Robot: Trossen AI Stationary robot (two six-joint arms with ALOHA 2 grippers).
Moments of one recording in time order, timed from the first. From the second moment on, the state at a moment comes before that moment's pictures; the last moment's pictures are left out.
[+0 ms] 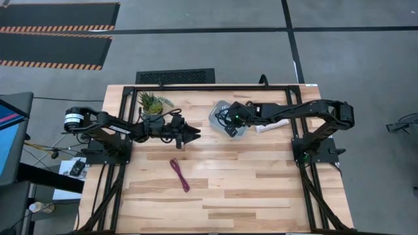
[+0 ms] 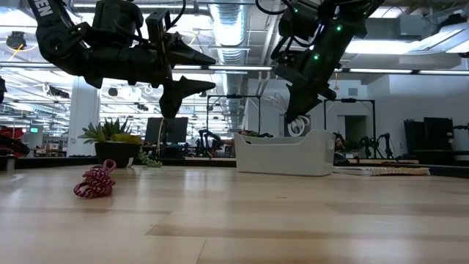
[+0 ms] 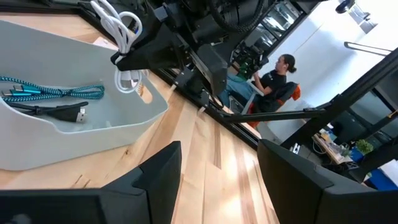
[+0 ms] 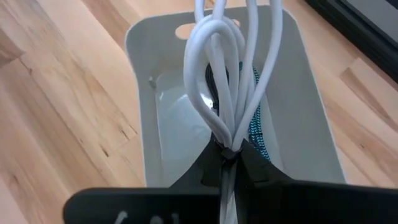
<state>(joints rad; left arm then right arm) 0.17 1.46 0.39 1.00 0.20 -0.67 -0.21 1.54 1.03 -0.46 0.30 0.41</state>
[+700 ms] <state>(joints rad) 0.17 1.46 0.39 1.00 0.18 -0.66 -0.23 1.60 1.03 -0.50 0.31 0.41</state>
